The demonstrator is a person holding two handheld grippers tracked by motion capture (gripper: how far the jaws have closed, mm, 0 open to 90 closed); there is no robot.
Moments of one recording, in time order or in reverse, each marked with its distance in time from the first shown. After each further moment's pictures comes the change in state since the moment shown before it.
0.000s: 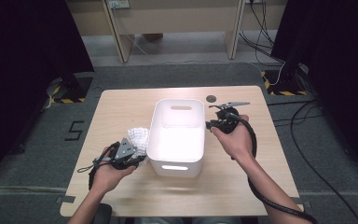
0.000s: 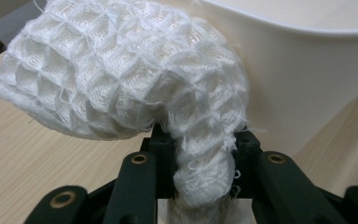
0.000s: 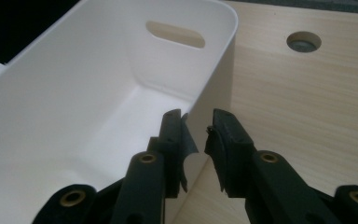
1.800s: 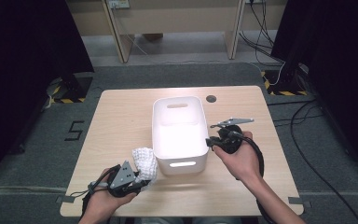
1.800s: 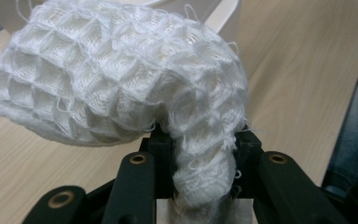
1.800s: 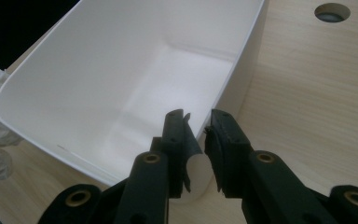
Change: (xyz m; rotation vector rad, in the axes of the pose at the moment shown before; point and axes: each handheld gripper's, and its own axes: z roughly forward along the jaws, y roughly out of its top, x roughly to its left) left arm -0.061 -0.011 -0.044 -0.044 -0.150 0.049; right arm 0.023 -0.042 -0.032 0.050 0.039 -0.035
